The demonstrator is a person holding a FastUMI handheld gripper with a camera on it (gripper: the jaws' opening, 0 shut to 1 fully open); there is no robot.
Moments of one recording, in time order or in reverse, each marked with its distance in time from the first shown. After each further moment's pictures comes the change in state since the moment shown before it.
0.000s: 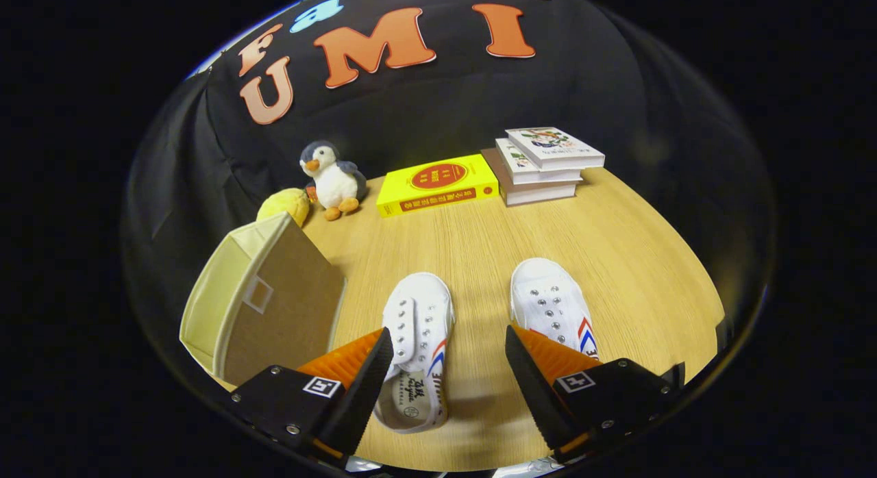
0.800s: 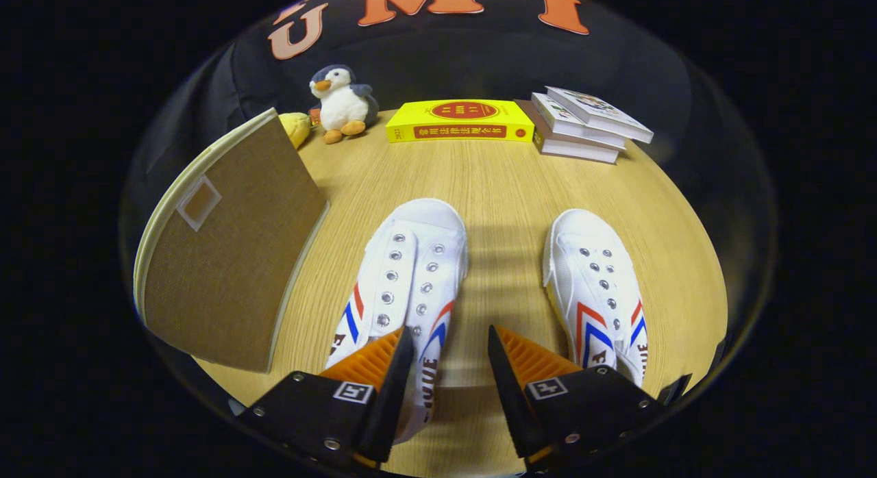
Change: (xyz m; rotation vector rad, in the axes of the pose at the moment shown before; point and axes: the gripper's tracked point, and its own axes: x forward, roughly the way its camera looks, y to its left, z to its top) arm 0.048 0.022 -0.052 -0.205 0.175 0.025
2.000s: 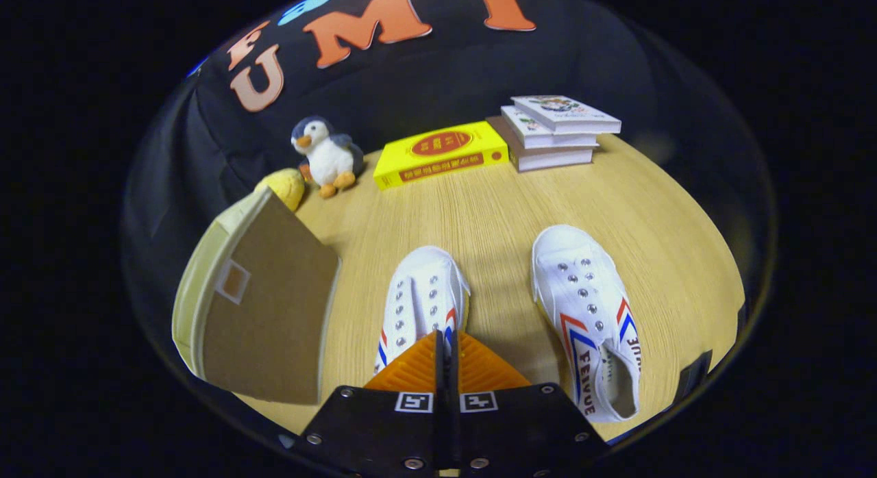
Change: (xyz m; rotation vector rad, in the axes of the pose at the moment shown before) arm -0.022 -0.010 0.001 0.193 -0.011 0.053
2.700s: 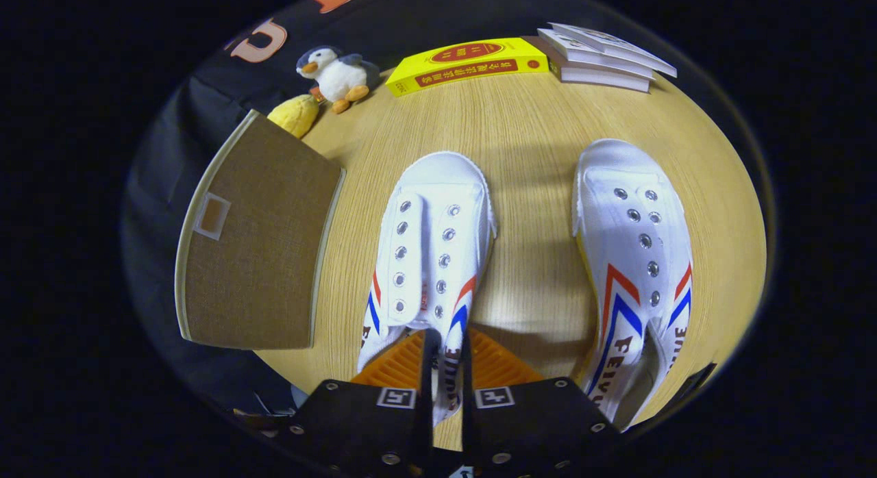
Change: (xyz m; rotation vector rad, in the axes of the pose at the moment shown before) arm 0.011 -0.001 -0.032 0.072 0.254 0.199
